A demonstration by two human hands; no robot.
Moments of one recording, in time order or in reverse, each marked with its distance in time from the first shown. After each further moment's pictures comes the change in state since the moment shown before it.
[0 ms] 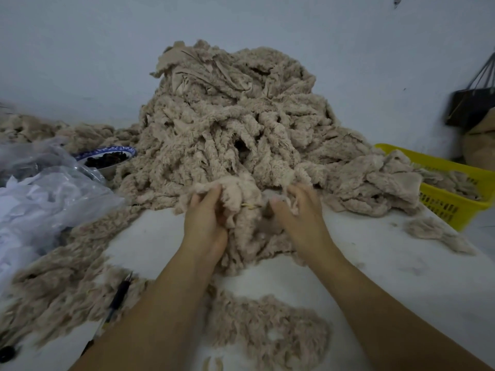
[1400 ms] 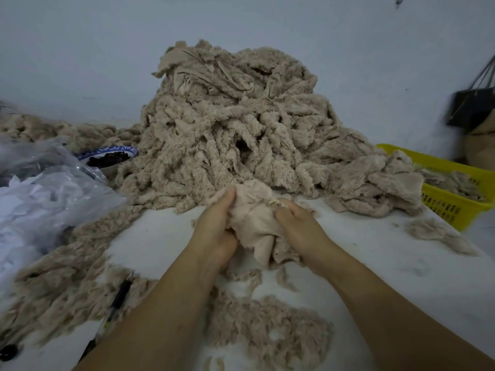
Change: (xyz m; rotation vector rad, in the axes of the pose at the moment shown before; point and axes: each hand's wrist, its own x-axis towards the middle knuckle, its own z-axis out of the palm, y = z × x) left_hand -0.016 -0.004 0.010 0.066 -0.080 -0.282; right_hand -0.002 -0.002 0.005 0.279 -0.207 0.092
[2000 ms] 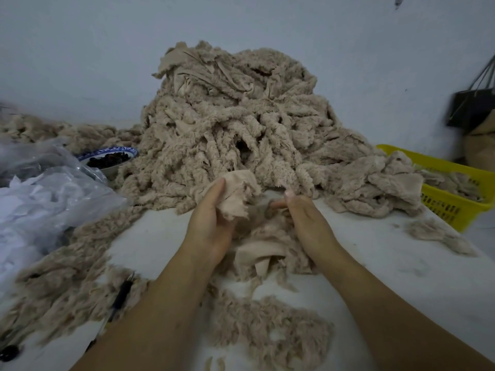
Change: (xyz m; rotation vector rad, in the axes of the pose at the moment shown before) left_hand -0.002 0.010 -0.008 -0.044 -0.098 0.243; right_hand -0.004 0.000 -0.009 -0.082 0.130 -0.050
